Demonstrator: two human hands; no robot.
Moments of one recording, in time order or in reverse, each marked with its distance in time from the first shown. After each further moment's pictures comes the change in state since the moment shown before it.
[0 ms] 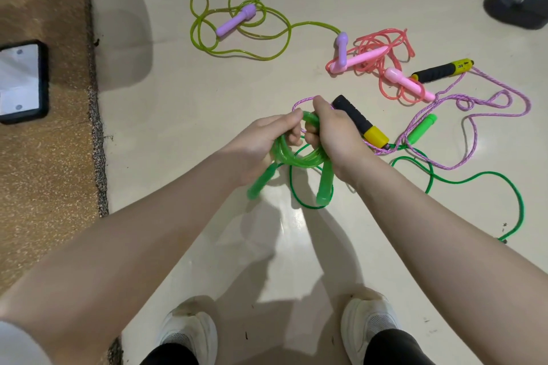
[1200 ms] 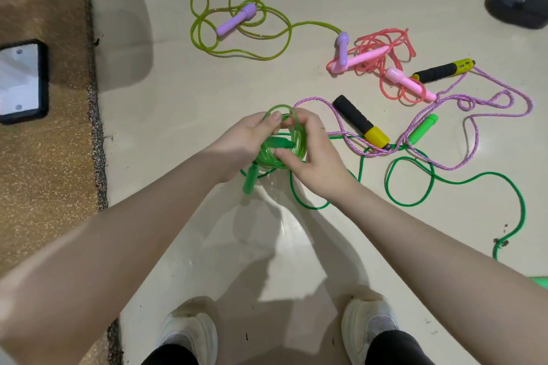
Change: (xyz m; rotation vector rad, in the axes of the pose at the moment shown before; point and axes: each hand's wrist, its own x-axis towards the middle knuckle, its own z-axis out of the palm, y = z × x) left_hand -0.003 -0.003 -0.026 0.440 0.125 0.090; right_hand -0.013 0.042 0.010 -0.363 -0.175 -0.612
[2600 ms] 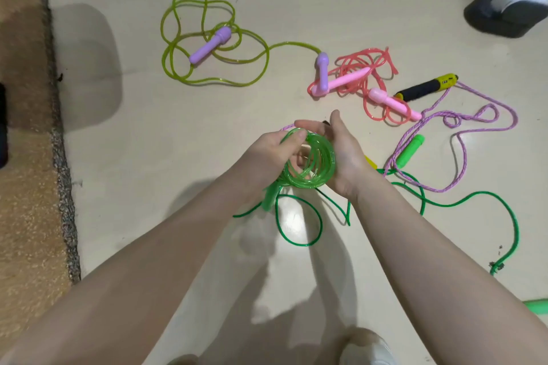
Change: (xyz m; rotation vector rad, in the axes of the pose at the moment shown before) left_hand 0.056 0.033 0.042 -0.053 -0.021 -0.001; right_hand 0.068 0.040 -0.057 0.914 0.169 0.762
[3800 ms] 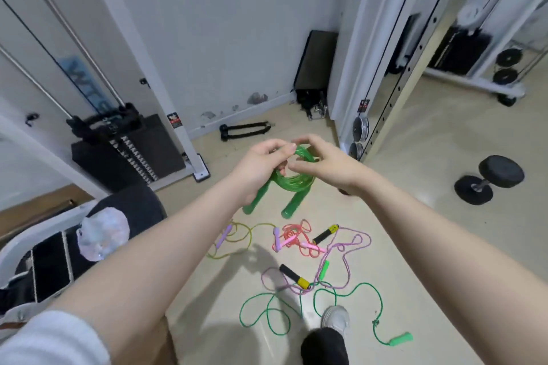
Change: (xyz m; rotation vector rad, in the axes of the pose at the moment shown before) left_hand -0.225 0.695 0.027 0.034 -0.091 0.223; right_hand -0.498 -0.563 0.140 -0.880 0.013 -0.568
